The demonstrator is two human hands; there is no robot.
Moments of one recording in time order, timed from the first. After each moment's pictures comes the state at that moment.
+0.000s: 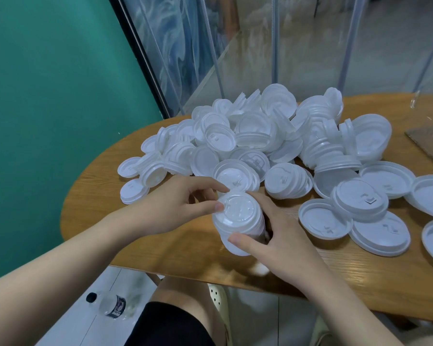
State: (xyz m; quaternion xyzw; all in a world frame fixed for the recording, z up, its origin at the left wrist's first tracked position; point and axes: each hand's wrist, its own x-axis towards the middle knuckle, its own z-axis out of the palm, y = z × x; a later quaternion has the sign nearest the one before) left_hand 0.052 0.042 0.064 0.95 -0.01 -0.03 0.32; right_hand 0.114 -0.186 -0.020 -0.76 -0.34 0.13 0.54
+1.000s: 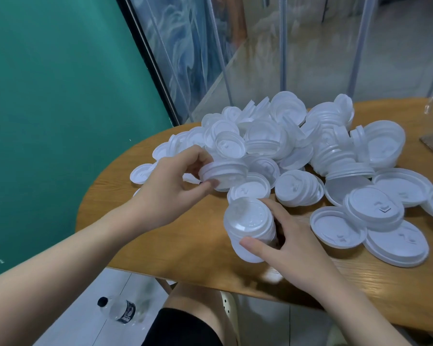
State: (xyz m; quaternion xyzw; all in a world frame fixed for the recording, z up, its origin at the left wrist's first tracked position) left_hand 0.047 0.039 0.100 0.94 -0.03 0.18 0.29; right_hand 0.117 -0.185 -0.020 -0.76 -0.33 0.14 0.54
